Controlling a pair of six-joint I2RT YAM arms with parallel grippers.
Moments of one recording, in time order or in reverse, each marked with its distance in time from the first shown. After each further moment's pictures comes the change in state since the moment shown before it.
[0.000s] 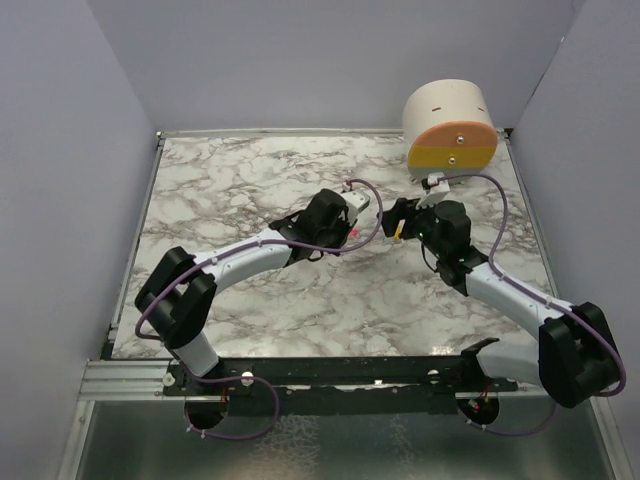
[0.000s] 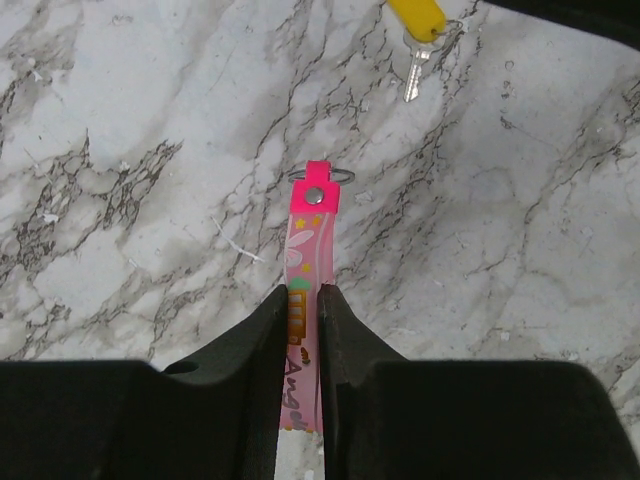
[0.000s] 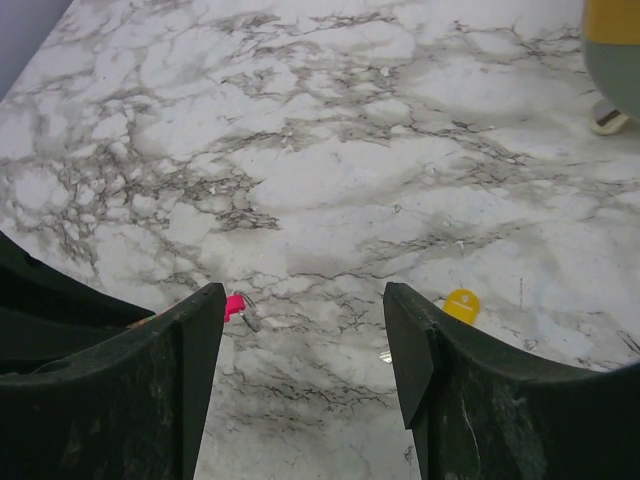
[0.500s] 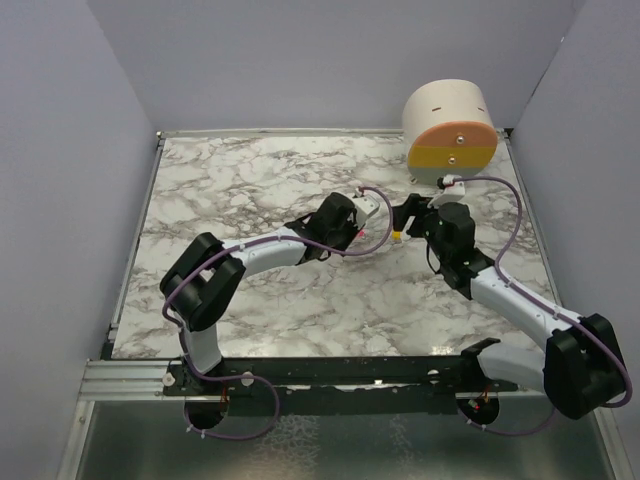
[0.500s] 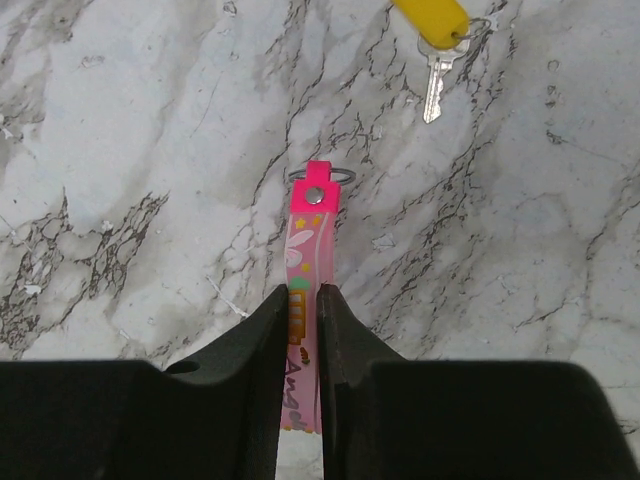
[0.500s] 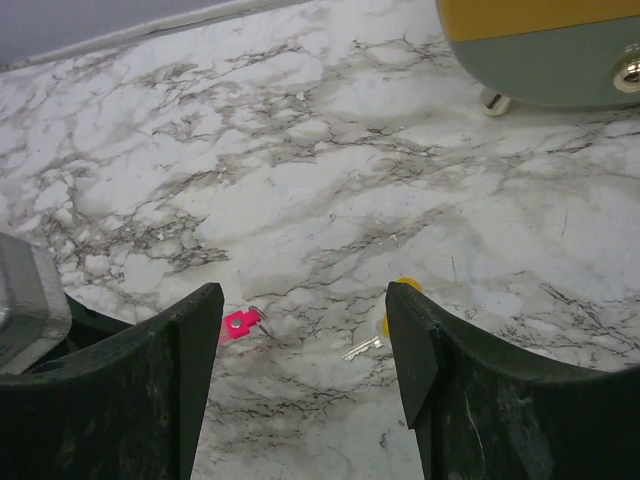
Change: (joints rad) left arm 0.000 0.161 0.035 0.140 0.003 0.113; right arm 0.000 -0.065 -0.002 -0.068 0.232 0.087
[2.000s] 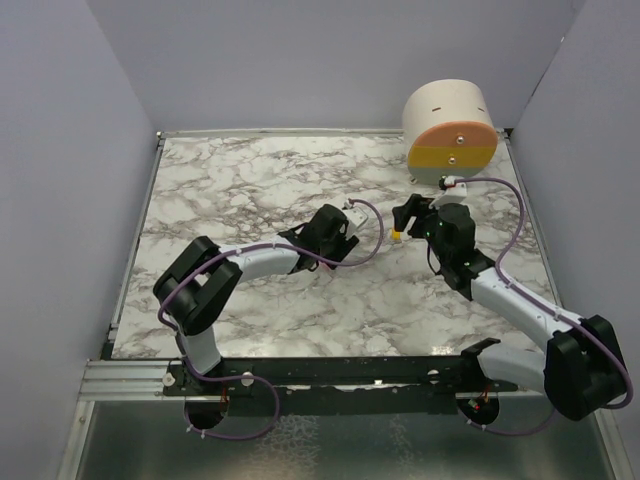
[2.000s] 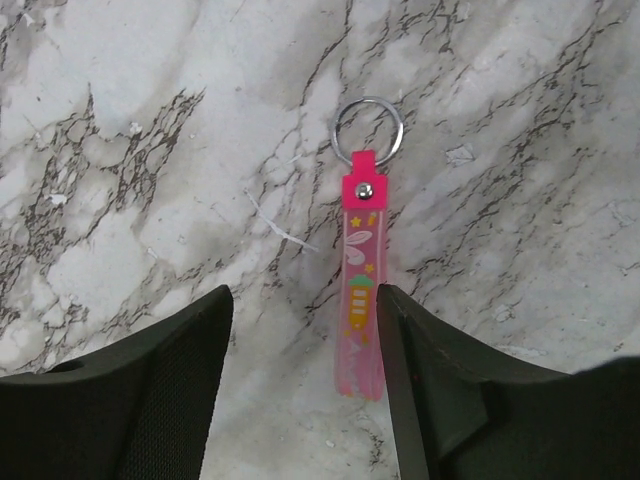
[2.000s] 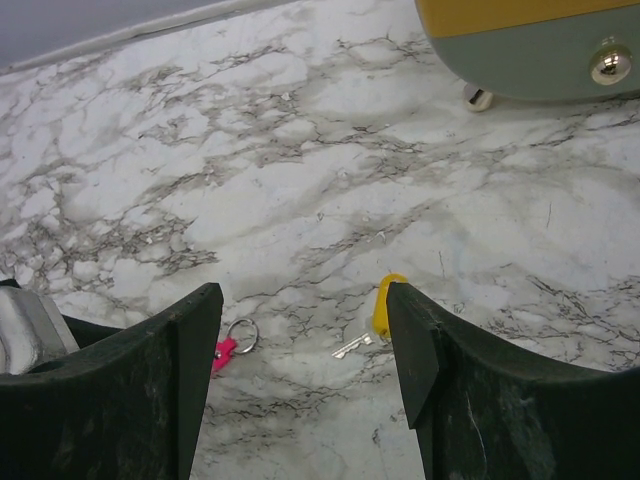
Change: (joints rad) left arm 0.006 -0.019 -0.122 0.016 -0.099 0.043; right arm 0.000 -0.024 -0.008 -0.019 0.047 0.013
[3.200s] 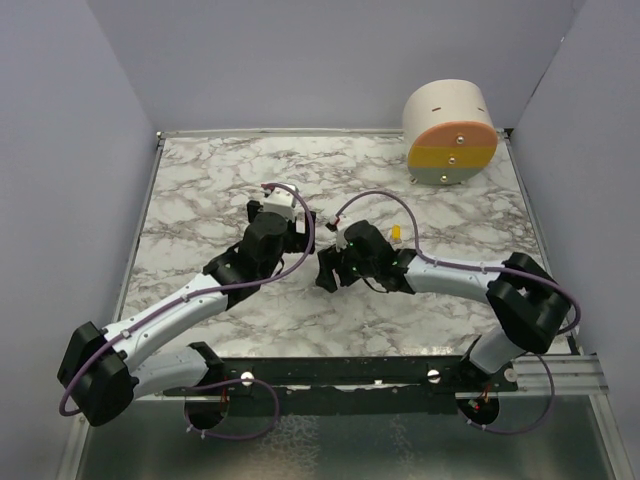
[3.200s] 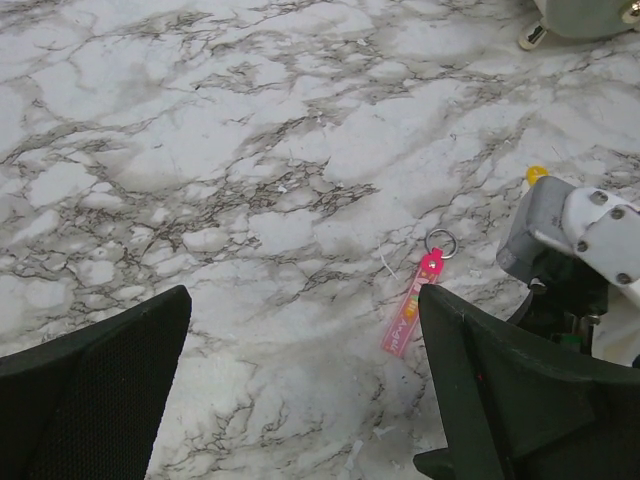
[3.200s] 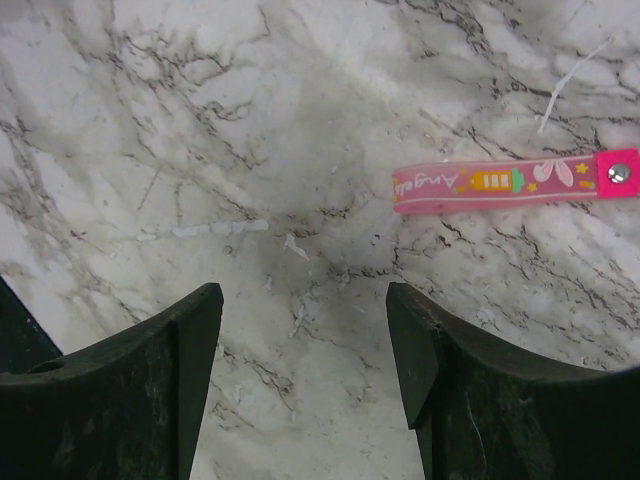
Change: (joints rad) left arm 0.023 -0.669 -0.253 -0.007 -0.328 -0.360; right arm 0.439 0.414 0.252 -0.250 -0.325 -0.060
